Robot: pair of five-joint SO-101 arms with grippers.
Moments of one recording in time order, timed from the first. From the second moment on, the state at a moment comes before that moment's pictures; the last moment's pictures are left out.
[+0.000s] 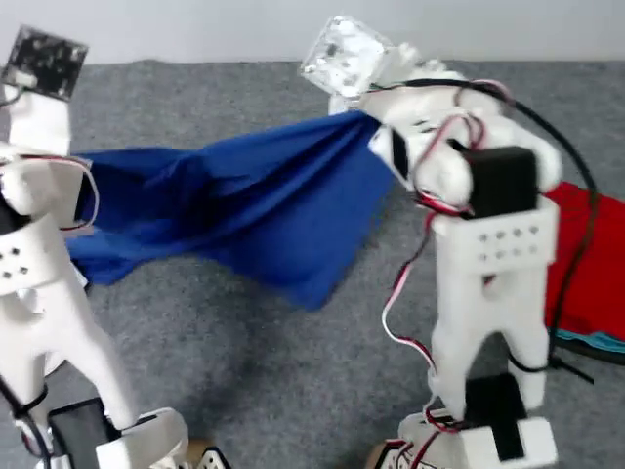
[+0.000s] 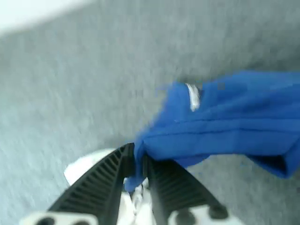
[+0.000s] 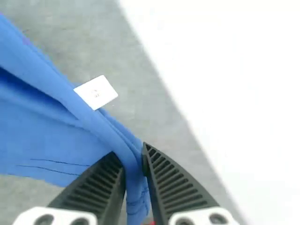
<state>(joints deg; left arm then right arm) -20.2 -12.2 -24.0 99.4 -21.9 -12.7 -8.3 -35.6 83.4 49.8</state>
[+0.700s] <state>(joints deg) -14.4 -8.8 -40.4 80.7 -21.9 -7.8 -8.3 -35.7 62.3 54.0</state>
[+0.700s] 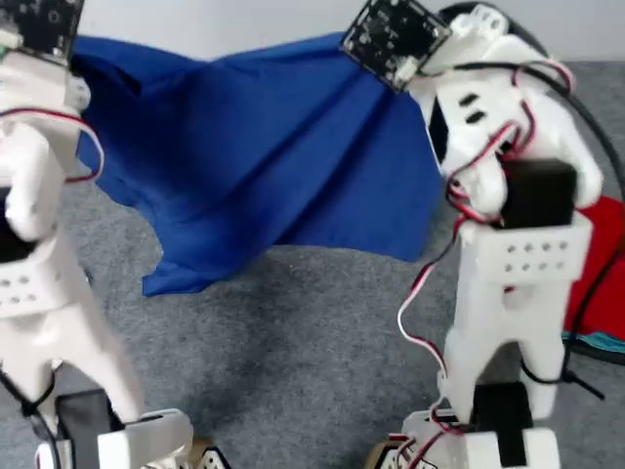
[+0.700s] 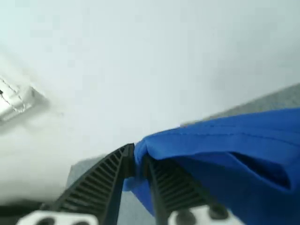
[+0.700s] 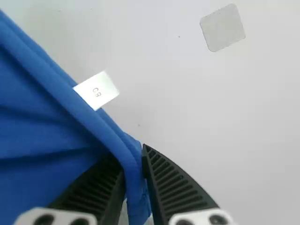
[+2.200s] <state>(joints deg) -14.2 -12.6 -93.2 93.2 -30.0 -4.7 -42.5 -35.7 80.2 57.2</state>
